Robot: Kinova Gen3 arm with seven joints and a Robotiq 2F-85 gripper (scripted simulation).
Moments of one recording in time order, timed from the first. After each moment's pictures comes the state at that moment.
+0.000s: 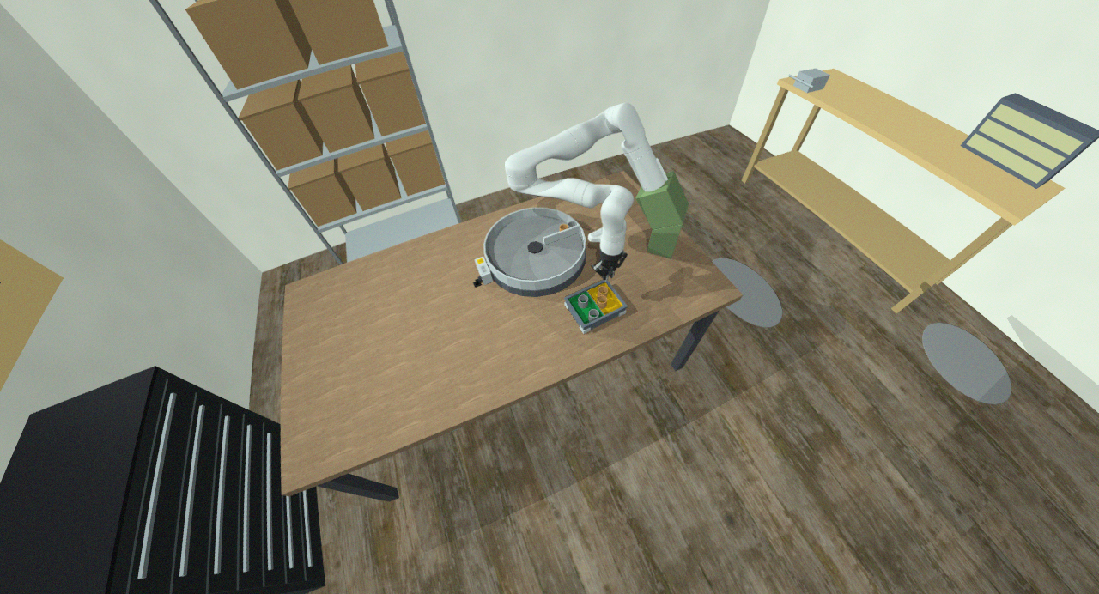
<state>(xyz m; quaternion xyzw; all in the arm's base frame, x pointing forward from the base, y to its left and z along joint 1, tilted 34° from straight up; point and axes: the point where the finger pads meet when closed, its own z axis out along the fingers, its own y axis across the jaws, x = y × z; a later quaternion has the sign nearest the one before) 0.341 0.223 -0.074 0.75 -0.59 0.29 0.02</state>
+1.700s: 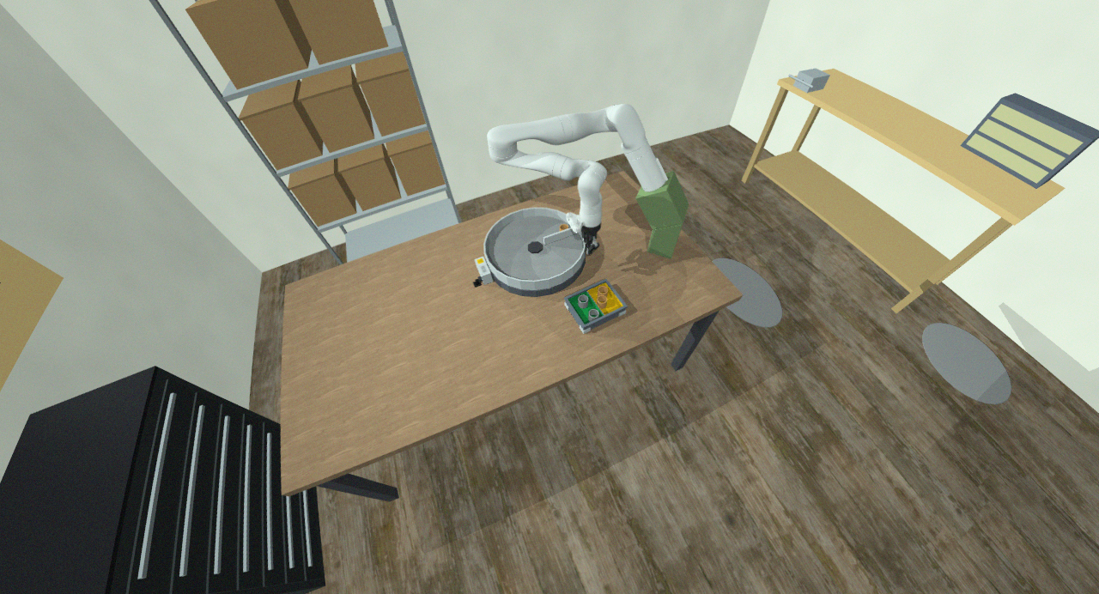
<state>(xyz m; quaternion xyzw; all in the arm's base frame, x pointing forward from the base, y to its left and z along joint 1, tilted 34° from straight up) 0.346 0.085 -0.021 0.96 0.00 0.22 0.20</state>
